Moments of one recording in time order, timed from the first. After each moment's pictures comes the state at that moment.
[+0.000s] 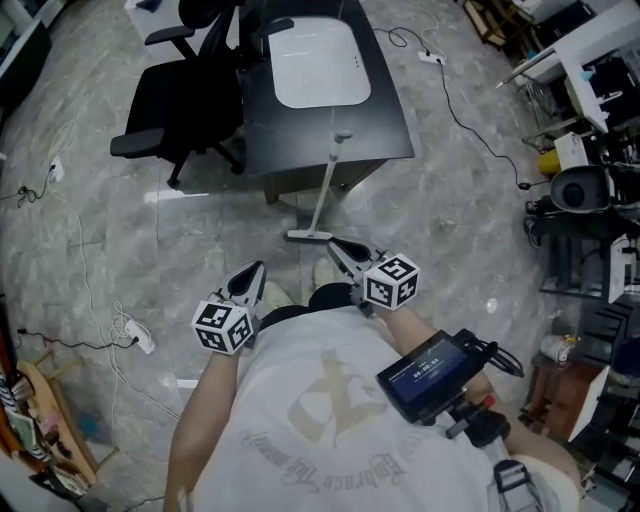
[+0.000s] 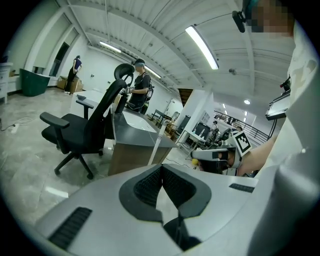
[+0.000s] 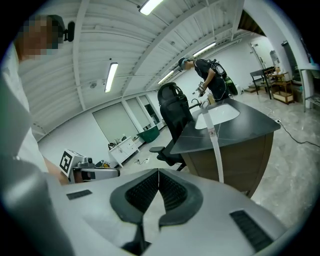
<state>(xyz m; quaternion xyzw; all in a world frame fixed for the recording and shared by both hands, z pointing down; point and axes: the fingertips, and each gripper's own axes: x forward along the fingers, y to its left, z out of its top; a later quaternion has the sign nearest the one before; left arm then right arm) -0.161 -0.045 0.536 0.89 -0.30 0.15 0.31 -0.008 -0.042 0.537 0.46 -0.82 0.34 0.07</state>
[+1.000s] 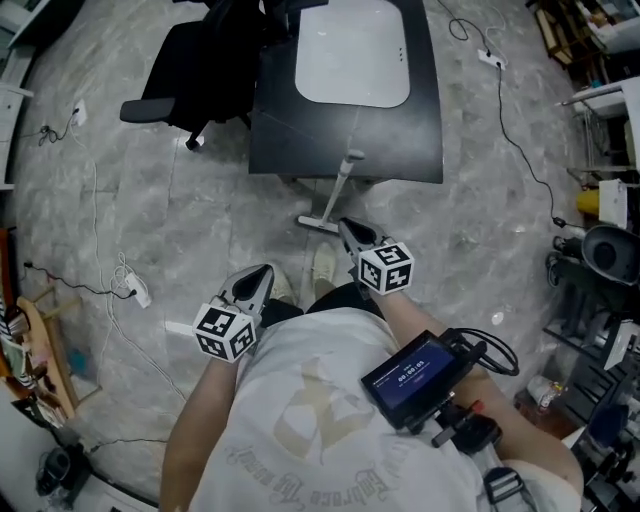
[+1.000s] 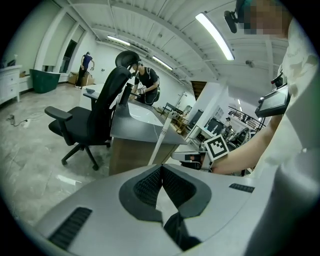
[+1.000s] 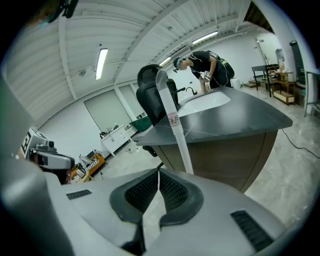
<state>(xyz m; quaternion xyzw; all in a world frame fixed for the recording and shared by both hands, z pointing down) -0.097 -0.055 0.550 0.85 -0.34 0.19 0.35 0.065 -0.121 0.637 0.46 -0.80 0.37 0.14</state>
